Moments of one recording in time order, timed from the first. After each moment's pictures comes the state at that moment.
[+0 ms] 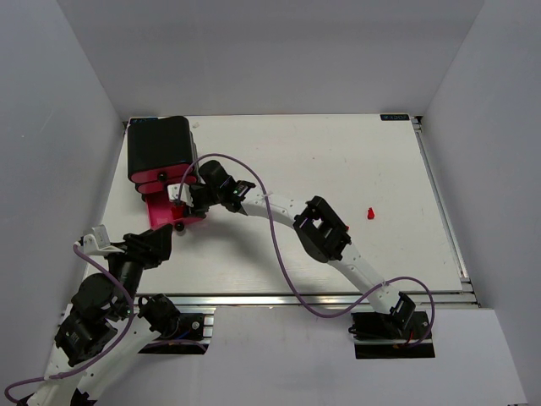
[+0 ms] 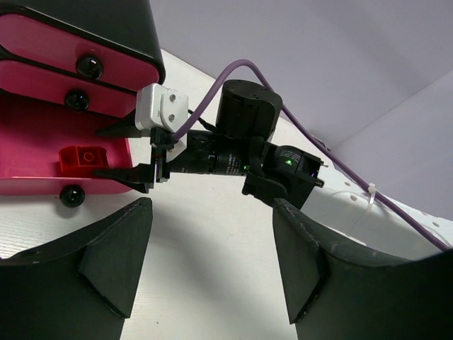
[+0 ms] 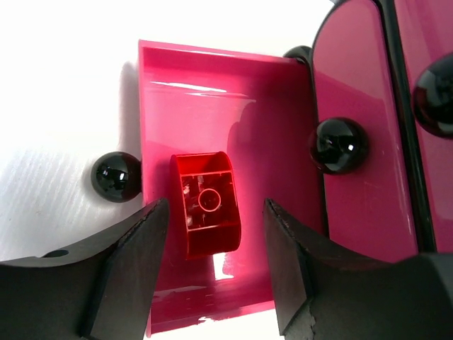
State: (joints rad) left arm -0.74 0.00 0.68 -0.66 -0.63 -0.62; right arm 1.00 2.56 2.17 -0.06 -0.56 -0.73
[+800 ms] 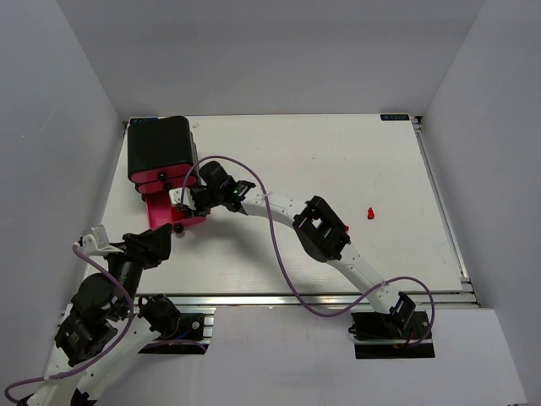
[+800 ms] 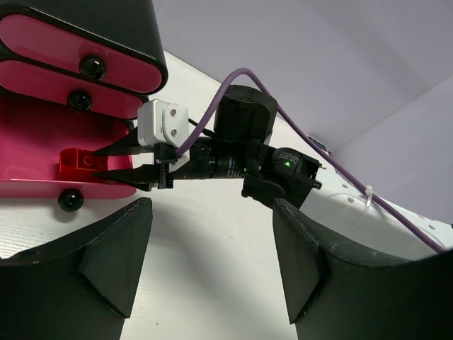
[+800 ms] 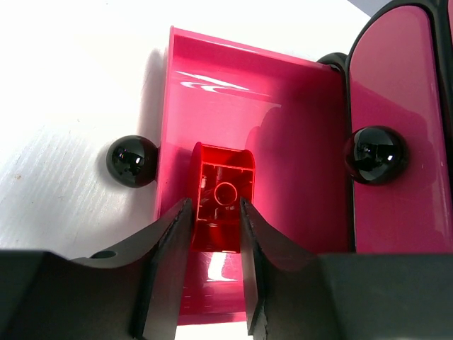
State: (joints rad) left arm -0.74 0.00 0.68 -0.66 -0.65 -0.63; right arm 1.00 2.58 2.19 -0.12 -0.65 -0.80
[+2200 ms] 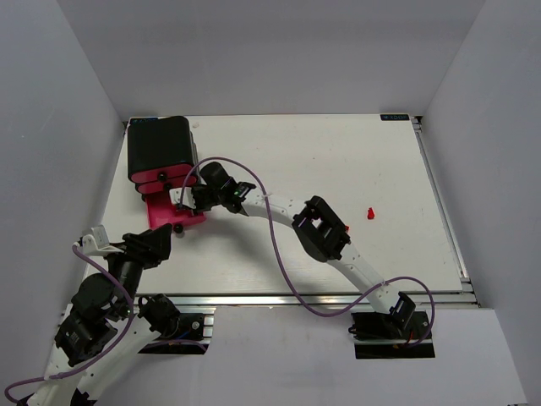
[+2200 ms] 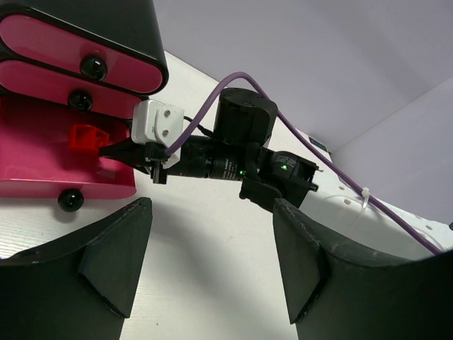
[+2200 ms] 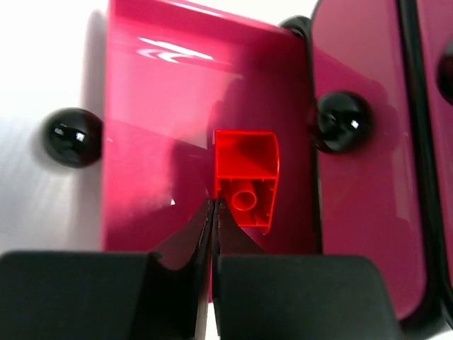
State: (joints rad) left arm -0.74 0.00 0.68 -0.66 -0.65 -0.63; right arm 0.99 2.58 2.16 -0.06 -0.52 -0.85
